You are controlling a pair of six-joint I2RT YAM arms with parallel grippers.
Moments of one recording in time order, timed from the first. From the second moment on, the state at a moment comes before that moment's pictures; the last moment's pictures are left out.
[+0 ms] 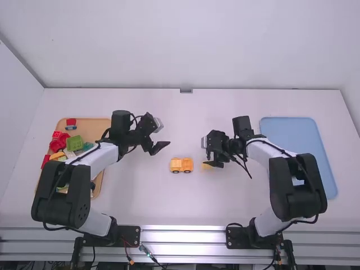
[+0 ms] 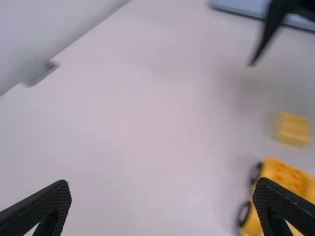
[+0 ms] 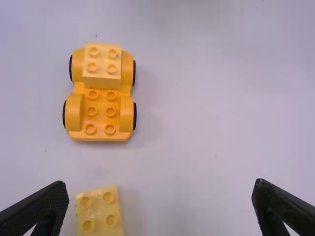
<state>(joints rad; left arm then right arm) -0.08 1.58 0.77 0.10 0.78 0.65 0.18 1.70 0.84 -0.29 -0.78 -1.36</state>
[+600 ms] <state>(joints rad) -0.08 1.71 0.77 0.16 1.12 0.92 0.23 1.70 0.77 -0.21 -0.76 -1.28</state>
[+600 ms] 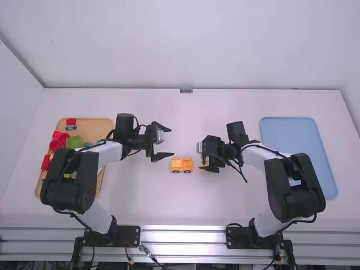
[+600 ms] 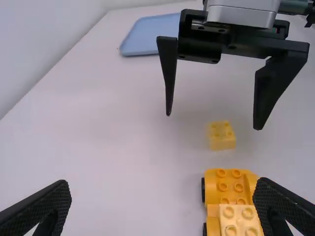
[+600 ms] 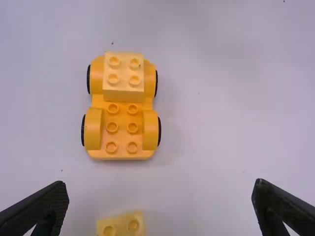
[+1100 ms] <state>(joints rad) -0.14 1.74 0.77 0.17 1.08 0.92 0.12 1.79 0.77 -0.23 -0.86 -1.32</state>
